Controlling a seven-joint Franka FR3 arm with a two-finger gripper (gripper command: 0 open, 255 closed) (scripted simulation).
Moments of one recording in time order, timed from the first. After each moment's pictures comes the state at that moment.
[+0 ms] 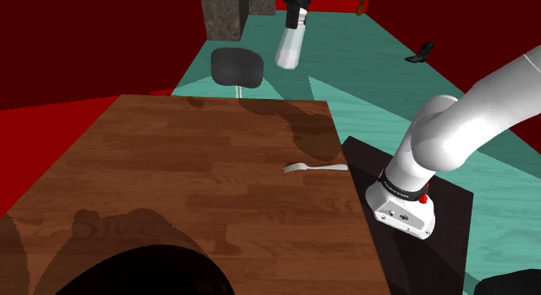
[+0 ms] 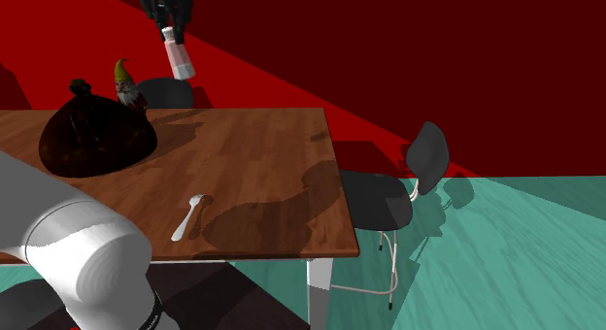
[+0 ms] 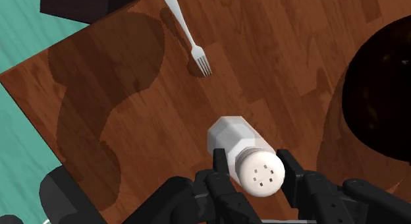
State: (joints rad) arm 0.12 -0.47 0.25 -1.79 0.19 1.35 0.21
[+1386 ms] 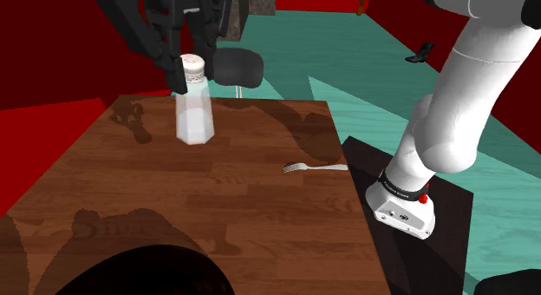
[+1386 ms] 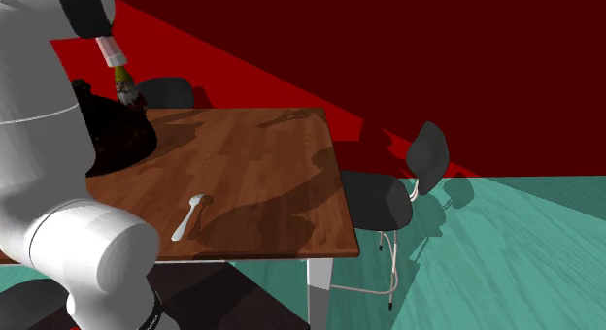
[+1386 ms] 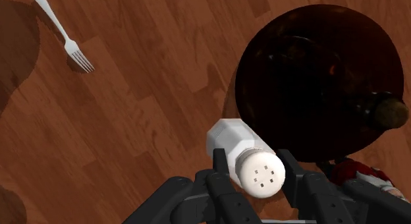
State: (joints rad) arm 0.30 0.08 0.76 -1.26 -0.02 1.38 0.86
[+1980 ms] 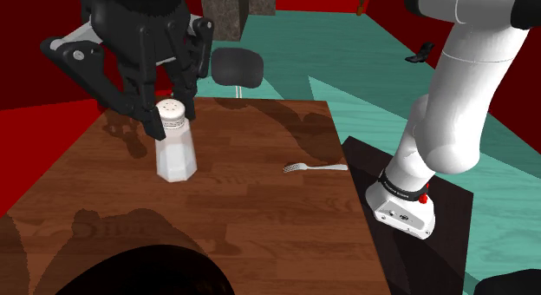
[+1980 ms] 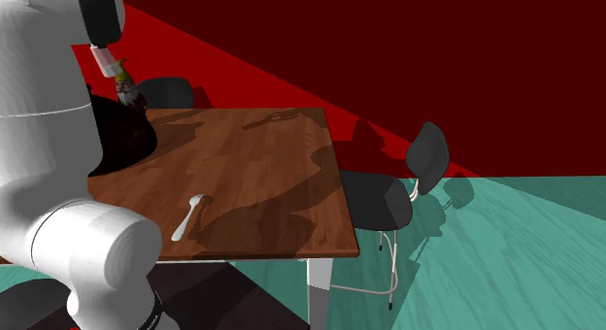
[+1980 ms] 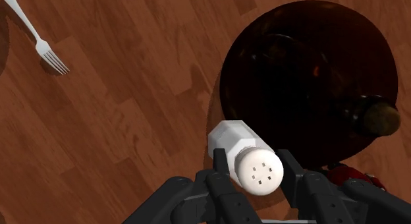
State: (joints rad) arm 0.37 0.17 0.79 -1.27 -0.09 1.45 0.95
